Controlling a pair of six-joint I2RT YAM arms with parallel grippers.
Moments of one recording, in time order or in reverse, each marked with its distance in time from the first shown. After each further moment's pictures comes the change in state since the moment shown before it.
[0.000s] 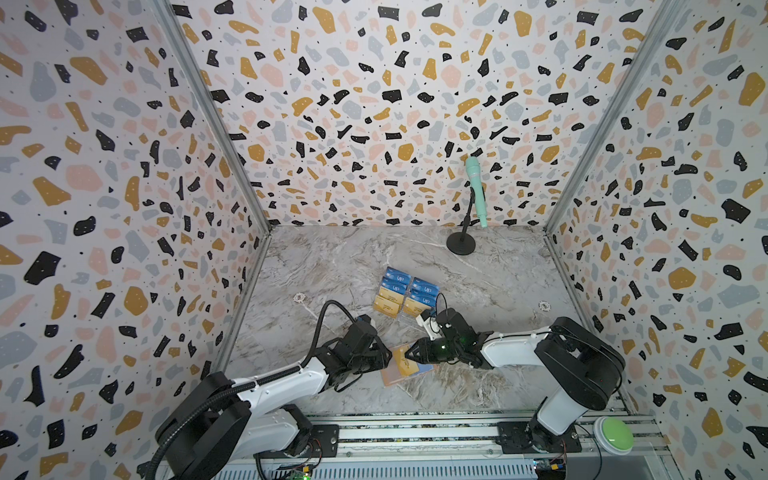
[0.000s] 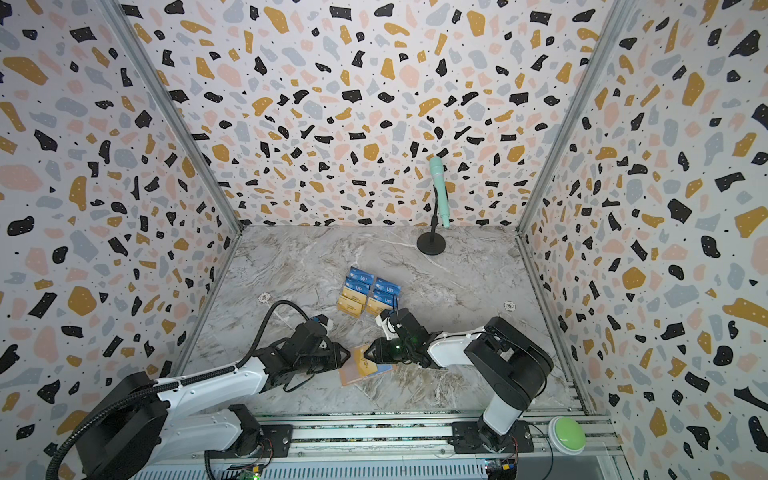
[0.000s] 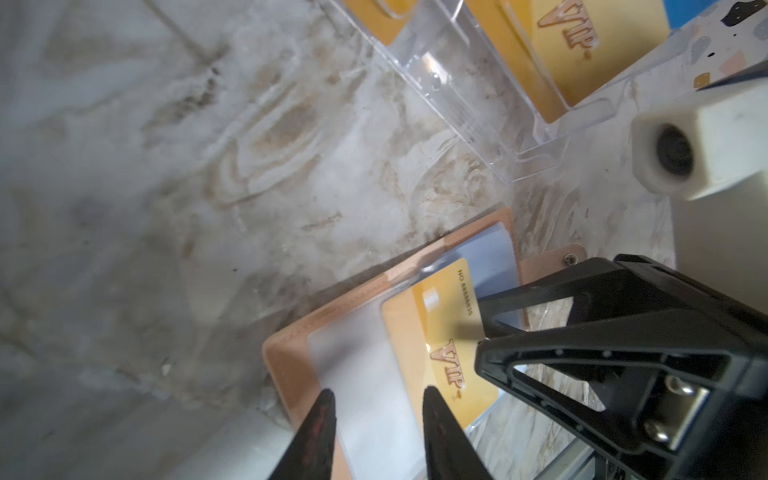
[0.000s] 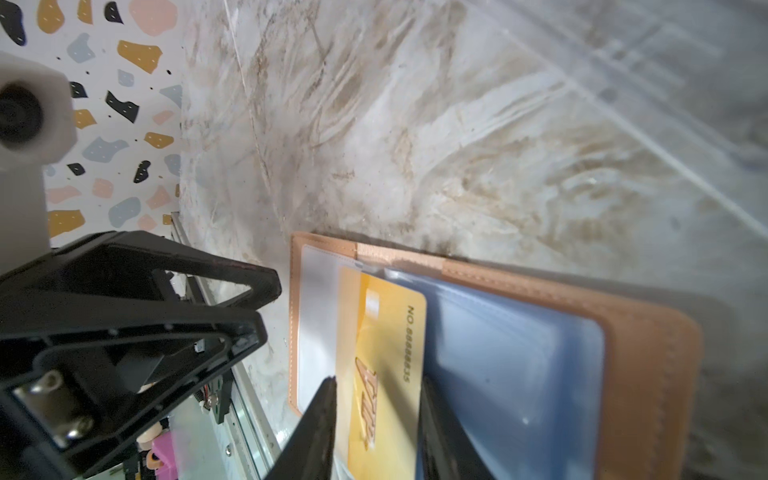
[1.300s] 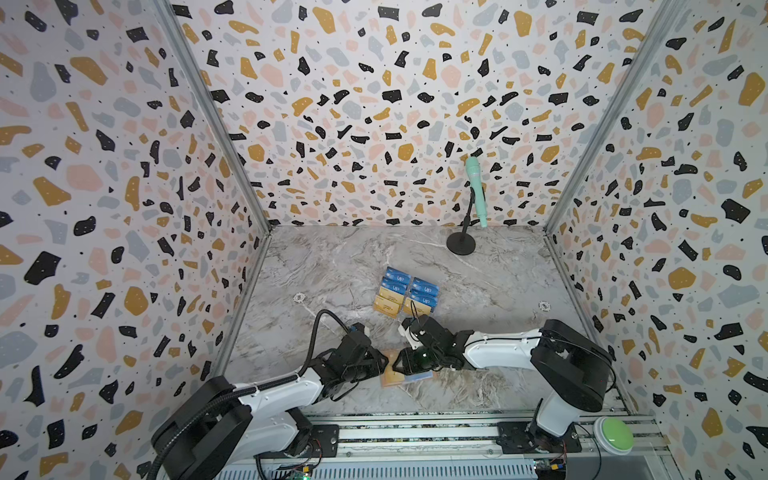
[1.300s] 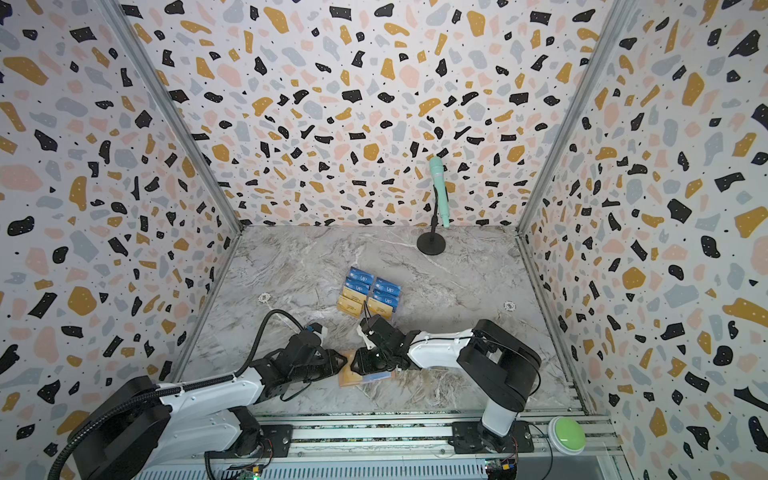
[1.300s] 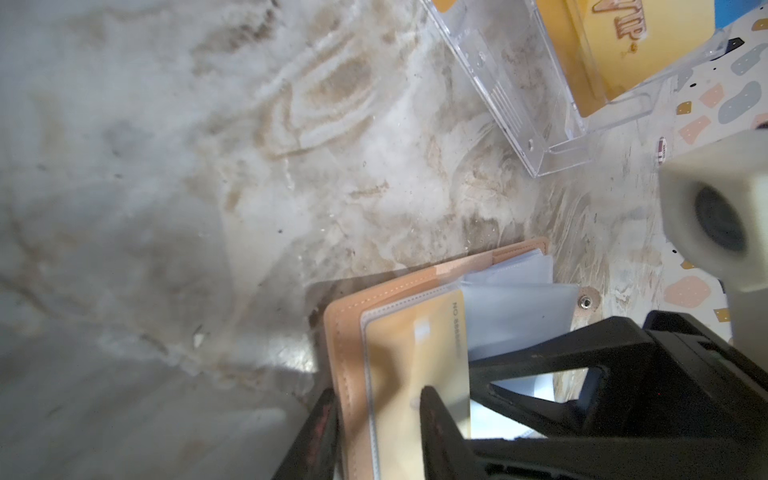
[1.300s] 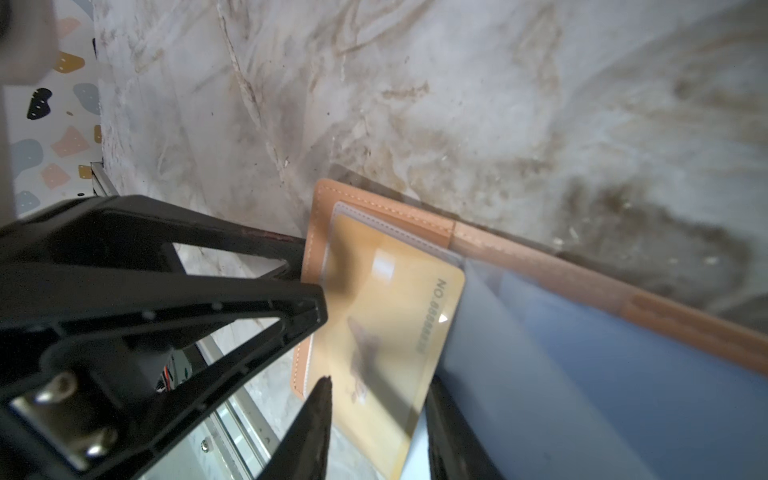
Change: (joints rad) left arm 0.001 -0.024 -0.124 0.161 0.015 -0.071; right arm 0.172 0.048 0.186 -0.266 0.121 0.003
